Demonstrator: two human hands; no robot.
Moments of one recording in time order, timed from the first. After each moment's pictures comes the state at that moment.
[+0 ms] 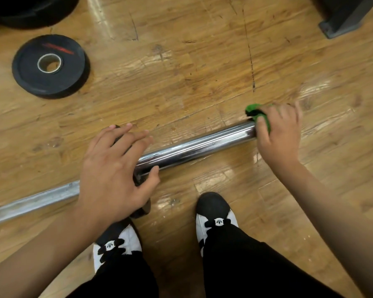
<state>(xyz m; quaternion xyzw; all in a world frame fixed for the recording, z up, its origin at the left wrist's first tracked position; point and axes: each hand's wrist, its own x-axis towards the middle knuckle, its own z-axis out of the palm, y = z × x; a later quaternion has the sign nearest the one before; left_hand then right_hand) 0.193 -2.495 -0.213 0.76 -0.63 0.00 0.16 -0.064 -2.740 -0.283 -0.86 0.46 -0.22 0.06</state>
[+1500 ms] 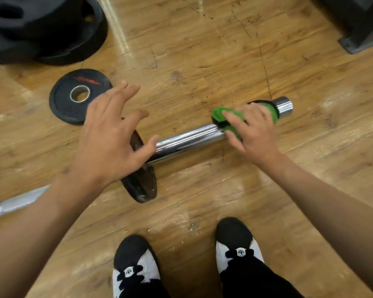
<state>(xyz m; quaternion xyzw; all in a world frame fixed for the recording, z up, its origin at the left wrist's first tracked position) 0.273 -2.553 -0.194 0.75 -0.64 0.04 0.14 0.021 -2.770 -0.307 -0.93 0.22 -0.28 0.01</state>
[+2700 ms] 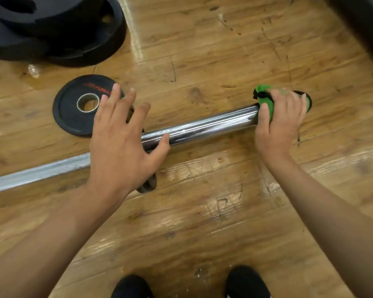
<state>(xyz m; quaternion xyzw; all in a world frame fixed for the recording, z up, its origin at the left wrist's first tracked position) 0.308 -2.595 -0.219 0.85 -0.49 0.08 0.16 0.109 -2.840 -0.318 -0.81 0.45 -0.37 0.05</state>
